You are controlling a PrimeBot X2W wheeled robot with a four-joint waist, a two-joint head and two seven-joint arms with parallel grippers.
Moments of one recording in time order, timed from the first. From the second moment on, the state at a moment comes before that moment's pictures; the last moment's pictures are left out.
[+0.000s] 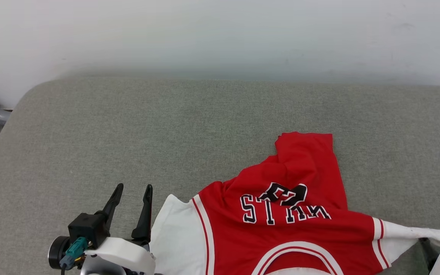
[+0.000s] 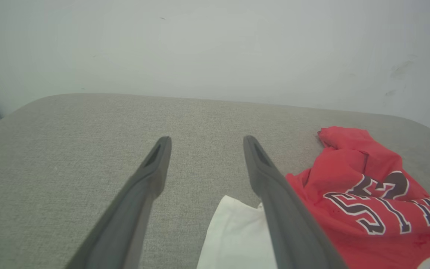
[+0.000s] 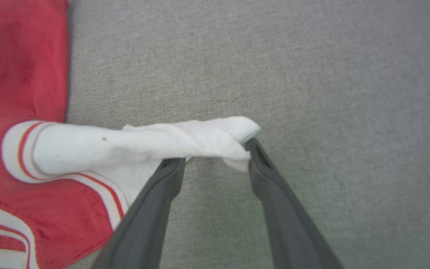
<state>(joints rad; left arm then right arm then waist) -0.07 0.31 -0.34 0.12 -0.48 0.11 -0.26 0.01 -0.20 -0.31 0.25 0.32 0.13 0.42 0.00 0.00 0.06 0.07</state>
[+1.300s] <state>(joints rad) 0.02 0.41 -0.36 0.20 -0.74 0.12 0.32 0.12 -0.06 -0.05 -0.06 0.16 0.13 0.01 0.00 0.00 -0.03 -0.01</state>
